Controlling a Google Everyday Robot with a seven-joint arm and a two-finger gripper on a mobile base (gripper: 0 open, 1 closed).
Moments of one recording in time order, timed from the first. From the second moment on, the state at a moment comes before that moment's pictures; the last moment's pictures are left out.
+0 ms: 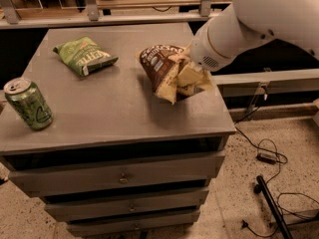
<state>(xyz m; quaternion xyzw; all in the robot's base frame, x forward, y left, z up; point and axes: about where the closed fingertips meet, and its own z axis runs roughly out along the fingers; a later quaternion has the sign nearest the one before) 0.583 -0.061 0.913 -0.59 0.73 0.02 0.34</state>
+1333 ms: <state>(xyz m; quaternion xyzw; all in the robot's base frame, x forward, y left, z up) 0.671 -0.007 0.952 -0.62 0.64 0.03 0.45</state>
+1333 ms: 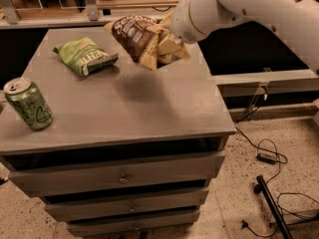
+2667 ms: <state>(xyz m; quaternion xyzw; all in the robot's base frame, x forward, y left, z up) 0.760 0.051 0.961 -0.66 0.62 0.02 0.43</state>
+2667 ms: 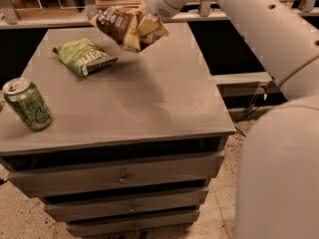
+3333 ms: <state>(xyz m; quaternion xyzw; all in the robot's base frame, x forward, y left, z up) 0.762 0.073 0.957 -0.68 0.58 0.06 0.43</state>
